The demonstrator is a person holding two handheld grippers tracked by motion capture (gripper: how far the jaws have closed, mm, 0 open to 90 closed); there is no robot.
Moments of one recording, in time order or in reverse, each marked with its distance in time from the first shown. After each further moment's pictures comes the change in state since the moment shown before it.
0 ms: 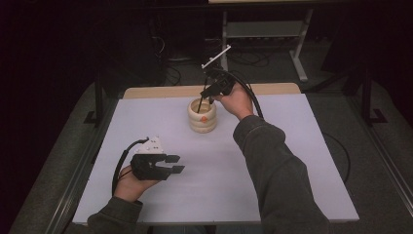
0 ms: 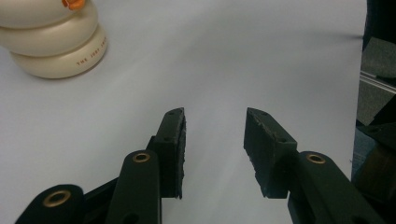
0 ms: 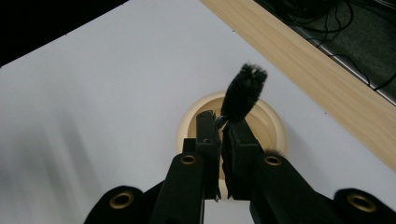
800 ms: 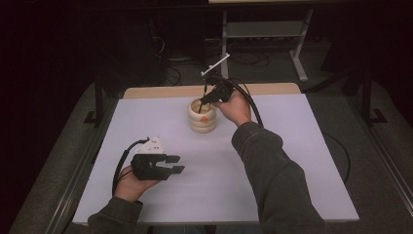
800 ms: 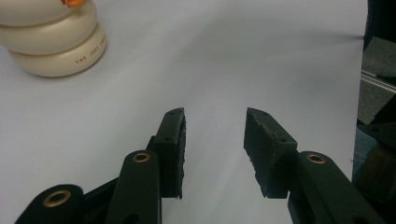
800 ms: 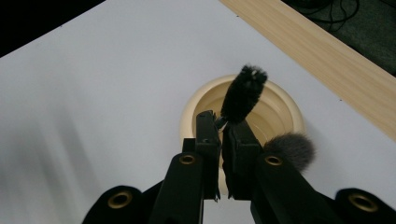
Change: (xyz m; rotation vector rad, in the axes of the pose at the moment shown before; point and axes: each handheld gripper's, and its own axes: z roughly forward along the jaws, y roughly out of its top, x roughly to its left) left arm 0.000 0.000 0.001 0.004 -0.002 -0.005; right arm 0.003 -0.014 0.016 0.010 0.010 0.032
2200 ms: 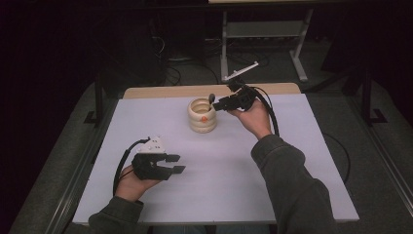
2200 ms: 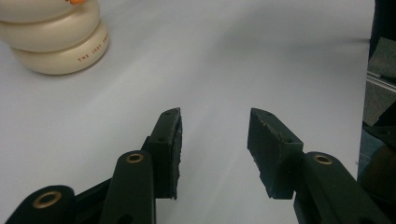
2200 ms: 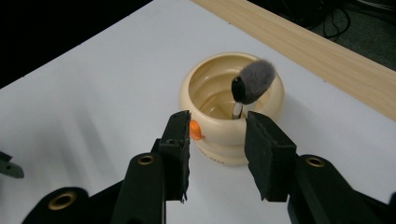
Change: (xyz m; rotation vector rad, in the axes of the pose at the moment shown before) left arm 0.001 0.000 0.003 0.002 0.010 -0.008; right arm -0.011 -0.054 -0.041 -0.126 0.029 0.061
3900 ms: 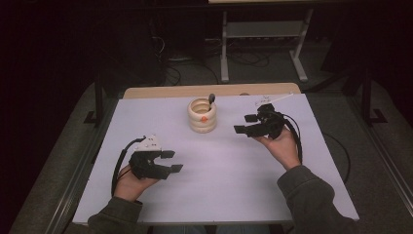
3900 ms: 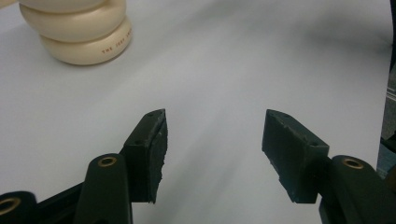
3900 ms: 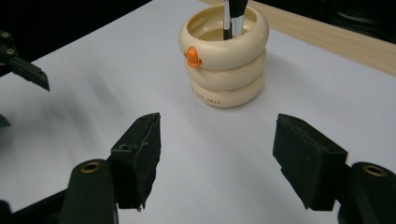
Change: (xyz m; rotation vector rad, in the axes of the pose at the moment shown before) left arm 0.007 -0.005 -0.003 -0.017 0.055 -0.056; right arm -0.004 -0.095 -0.042 -0.118 -0.007 0.016
